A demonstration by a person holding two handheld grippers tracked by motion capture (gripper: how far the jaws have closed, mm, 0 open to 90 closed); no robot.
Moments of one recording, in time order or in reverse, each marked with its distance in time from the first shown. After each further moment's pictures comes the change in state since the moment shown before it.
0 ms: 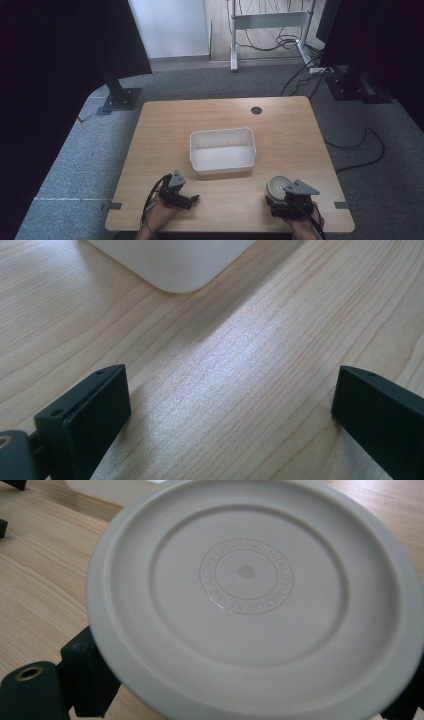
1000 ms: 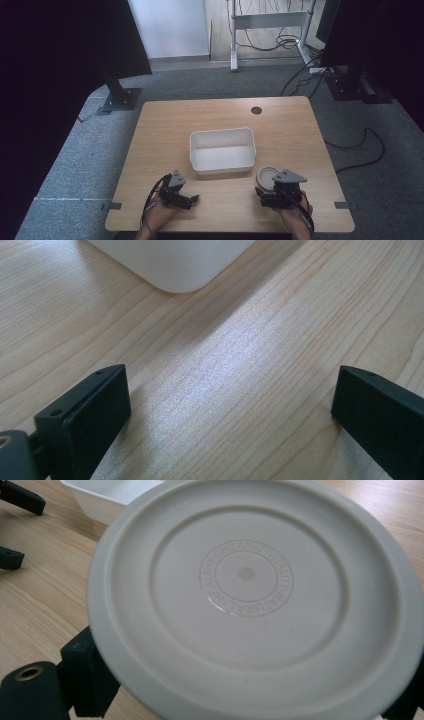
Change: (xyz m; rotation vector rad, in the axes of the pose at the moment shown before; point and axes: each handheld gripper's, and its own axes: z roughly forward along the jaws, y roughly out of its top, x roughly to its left) left arm 0.000 0.000 0.000 0.000 0.000 -0.001; right arm 0.009 0.031 0.021 -0.012 0.041 -0.021
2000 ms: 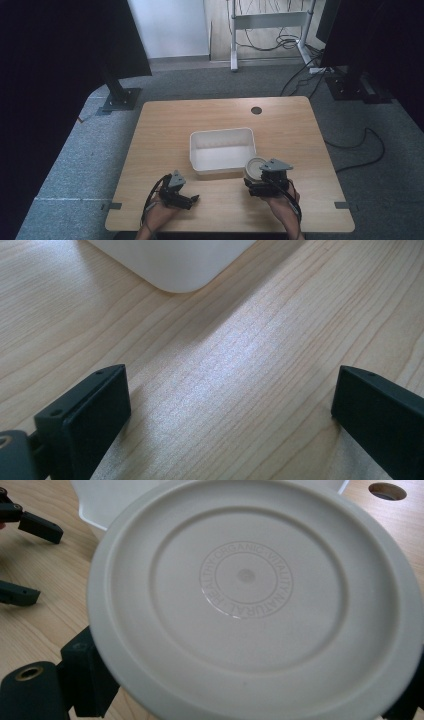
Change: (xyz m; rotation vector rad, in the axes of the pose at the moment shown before) left arm 0.000 0.000 0.000 0.000 0.000 0.000; right arm 0.012 0.034 0.024 -0.014 0.044 -0.020
